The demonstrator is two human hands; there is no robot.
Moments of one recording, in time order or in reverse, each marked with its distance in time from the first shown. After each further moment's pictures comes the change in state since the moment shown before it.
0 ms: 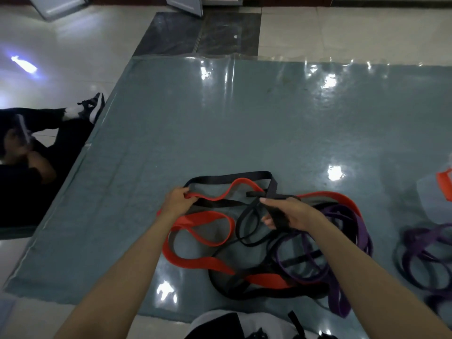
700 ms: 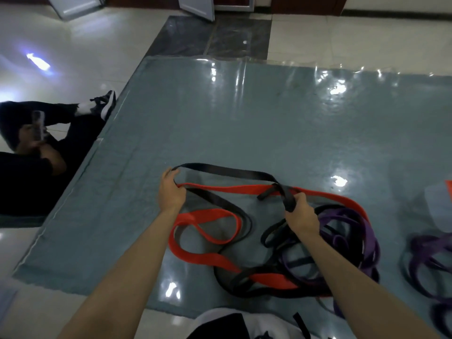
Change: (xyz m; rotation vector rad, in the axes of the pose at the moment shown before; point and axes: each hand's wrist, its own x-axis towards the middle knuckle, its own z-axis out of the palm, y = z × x) left_hand -0.005 -0.012 -0.020 -0.170 0.406 -0.033; right_hand 0.019 0.042 0.009 -0.675 0.725 -0.274
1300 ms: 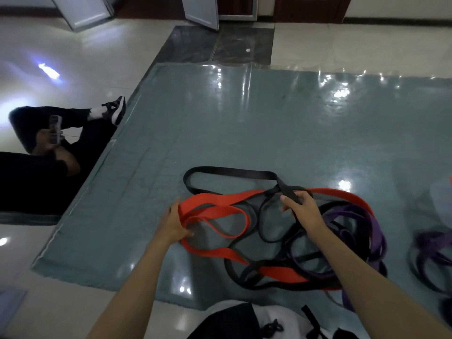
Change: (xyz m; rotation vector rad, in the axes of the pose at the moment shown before) left_hand -0.060 -0.086 -0.028 0.203 -0.418 -0.103; right_hand -0.016 -0.005 0.001 0.724 -0.154 -0.138
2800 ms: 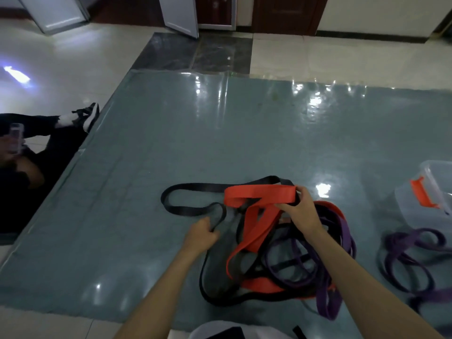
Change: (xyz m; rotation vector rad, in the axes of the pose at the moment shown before) left_hand -0.037 0.133 0.083 -0.004 -0.101 0.157; right_hand 0.003 -0.025 -0.055 -0.061 0.110 -0.045
